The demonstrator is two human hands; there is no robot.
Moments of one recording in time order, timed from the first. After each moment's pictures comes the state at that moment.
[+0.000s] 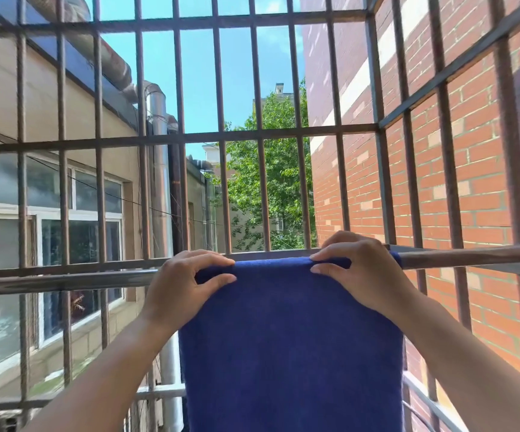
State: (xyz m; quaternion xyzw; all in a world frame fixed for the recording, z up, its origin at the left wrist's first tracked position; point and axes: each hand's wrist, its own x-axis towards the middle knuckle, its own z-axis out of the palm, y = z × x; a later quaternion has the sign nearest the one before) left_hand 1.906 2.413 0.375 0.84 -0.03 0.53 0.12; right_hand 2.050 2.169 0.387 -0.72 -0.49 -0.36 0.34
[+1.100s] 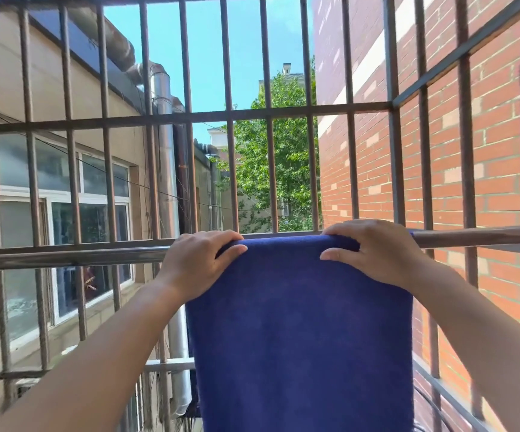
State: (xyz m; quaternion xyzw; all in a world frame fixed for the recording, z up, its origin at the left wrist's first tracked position) left_hand 1.912 2.419 0.380 0.90 0.01 0.44 -0.04; right_hand 2.056 2.162 0.391 -0.77 -0.47 -0.39 0.17
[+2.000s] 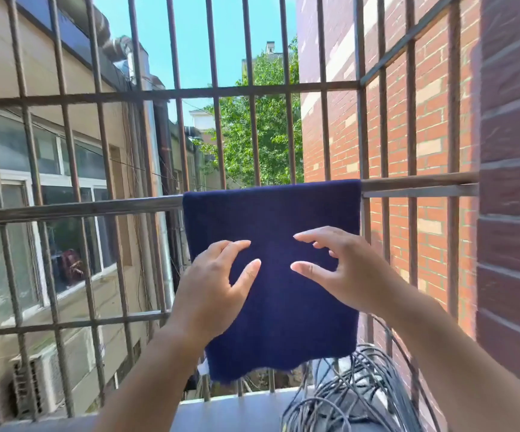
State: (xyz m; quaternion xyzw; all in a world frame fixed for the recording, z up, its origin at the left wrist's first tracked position) left_hand 1.820 2.312 0.270 0.89 0.05 0.44 0.14; right_hand 1.922 2.118 0.292 -0.76 -0.48 -0.29 0.33
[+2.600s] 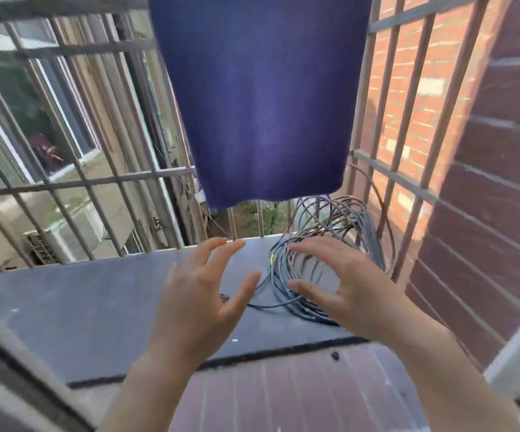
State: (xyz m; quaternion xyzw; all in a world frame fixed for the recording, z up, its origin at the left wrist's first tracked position) left_hand 1.691 2.261 0.086 0.93 0.09 0.31 0.16; right_hand 1.801 2.074 0.092 -0.81 -0.47 -0.09 0.33
